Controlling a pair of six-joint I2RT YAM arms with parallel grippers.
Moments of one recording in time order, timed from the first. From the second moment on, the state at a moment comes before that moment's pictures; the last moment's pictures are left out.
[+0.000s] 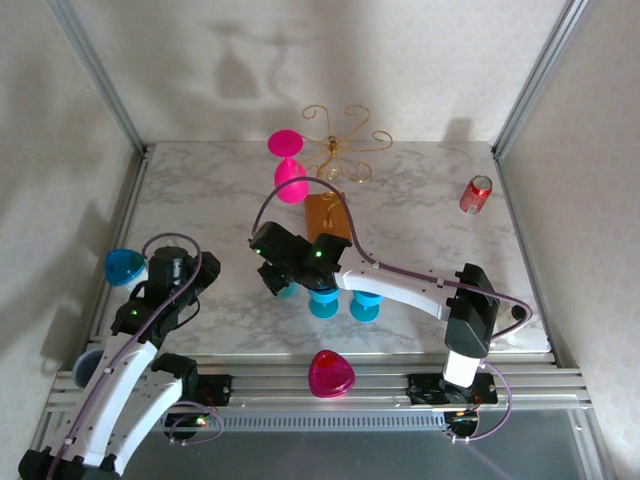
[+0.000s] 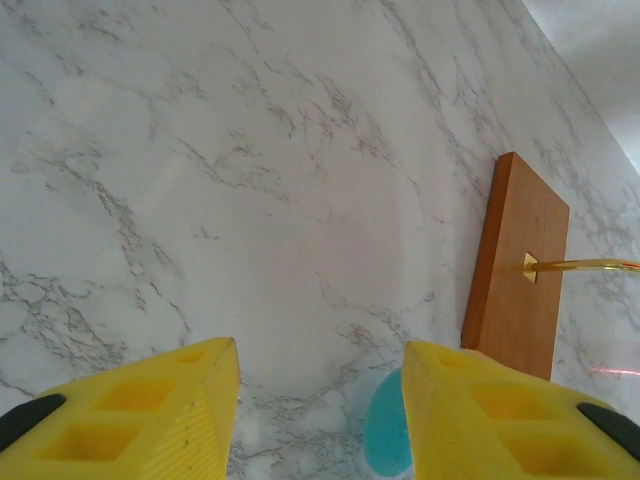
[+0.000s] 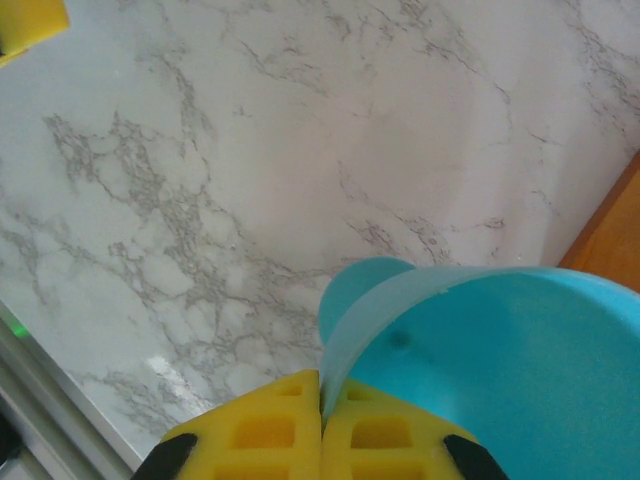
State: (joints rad) left arm -0.19 0.65 0.60 -0.64 -0.08 -0.90; right arm 1.18 1.78 1.59 -0.76 0.19 0.32
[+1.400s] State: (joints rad) left arm -0.19 0.66 0.60 -0.62 -0.09 -0.89; right arm 1.18 1.85 1.61 -0.76 0.24 0.32
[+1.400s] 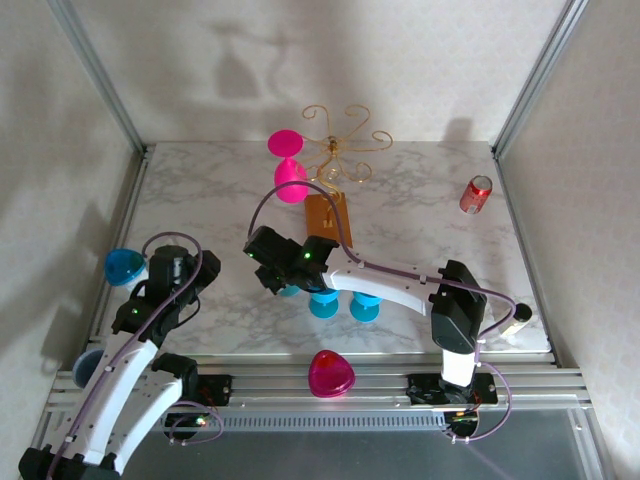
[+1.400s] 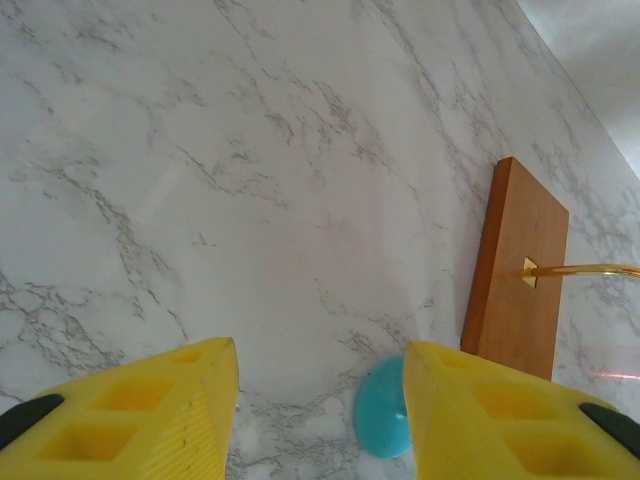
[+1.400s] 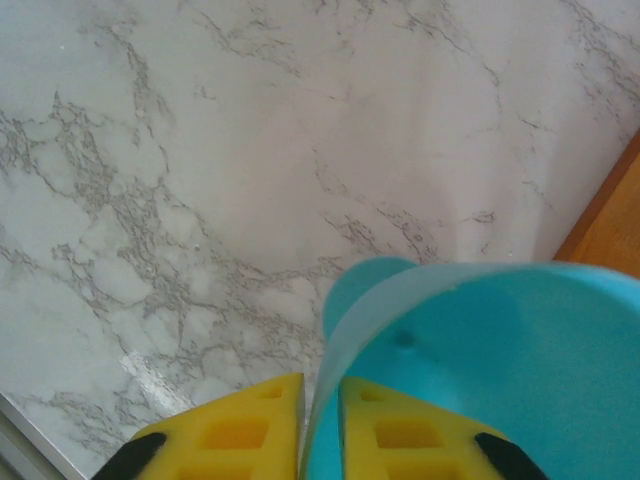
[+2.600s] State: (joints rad) left arm -0.19 0.66 0.60 -0.60 -0.09 -0.89; right arm 1.18 1.75 1.63 -0.76 0.24 0.32
